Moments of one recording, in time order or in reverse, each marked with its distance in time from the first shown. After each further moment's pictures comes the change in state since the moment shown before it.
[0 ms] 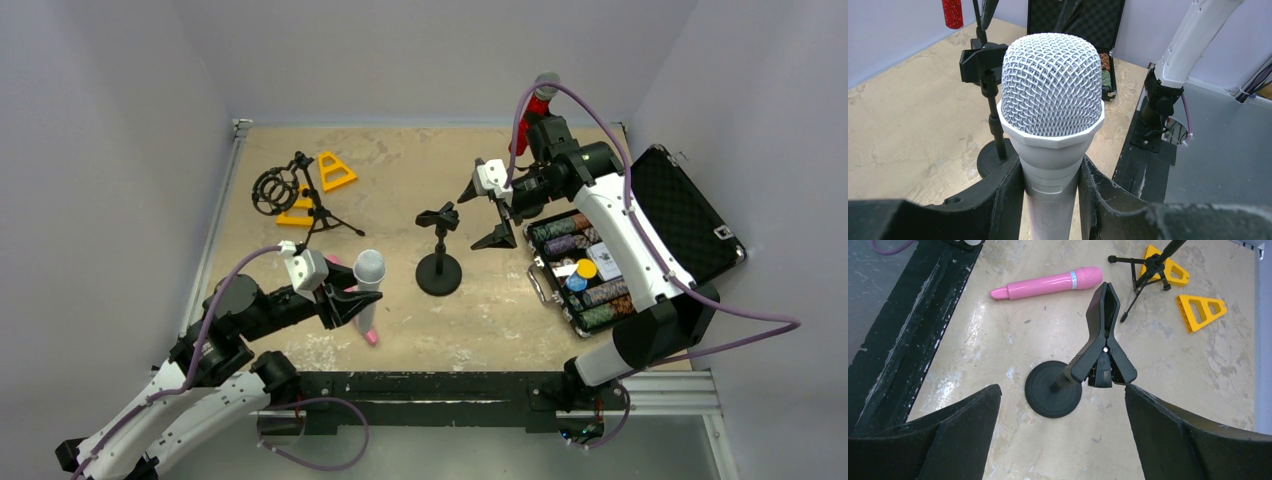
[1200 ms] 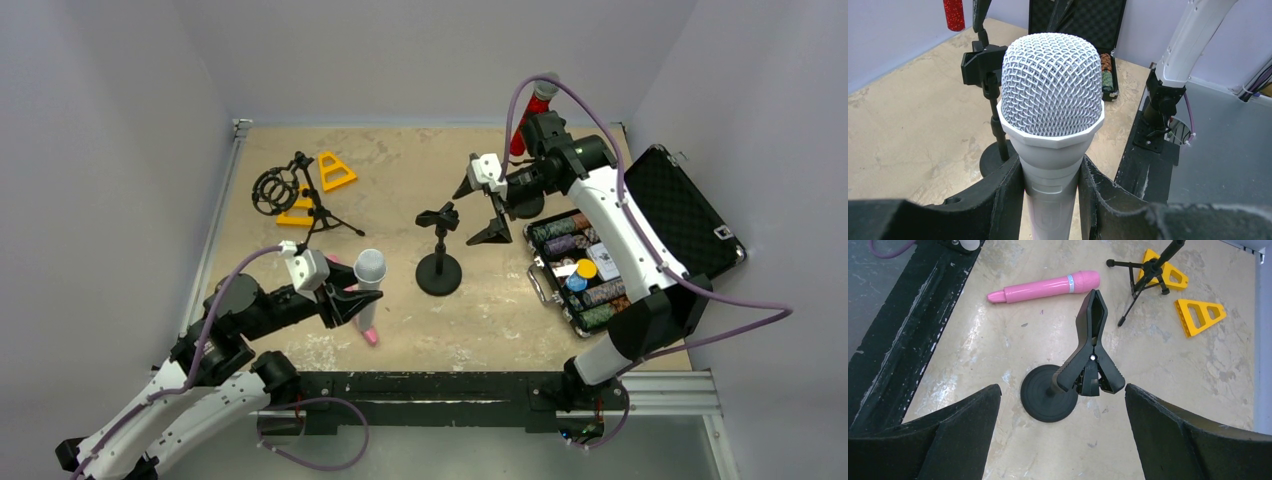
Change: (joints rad) left arm 0.000 0.003 0.000 0.006 -0.001 0.012; right arm 0.011 0.043 0.048 -0.006 -0.003 0.006
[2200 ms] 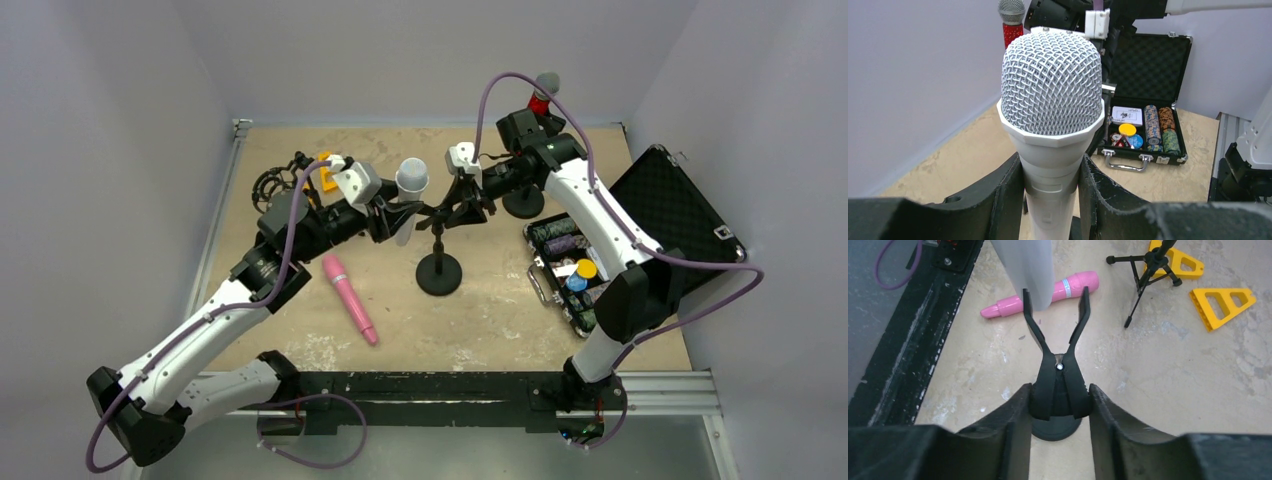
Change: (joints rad) left arm 0.125 0.547 0.266 0.389 -0.004 0.108; right arm 0.046 0.124 0.008 0.187 -0.005 0.230
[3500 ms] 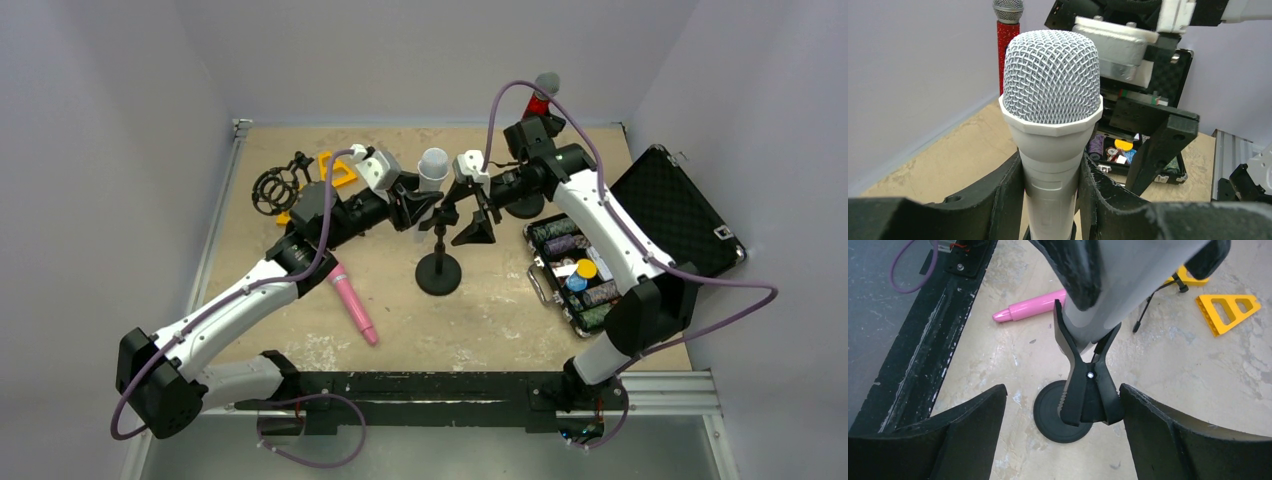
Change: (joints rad) left arm 0.006 0.191 -0.018 0.251 0.022 -0.088; right arm -0.003 -0.070 -0.094 0.030 -0.034 0.012
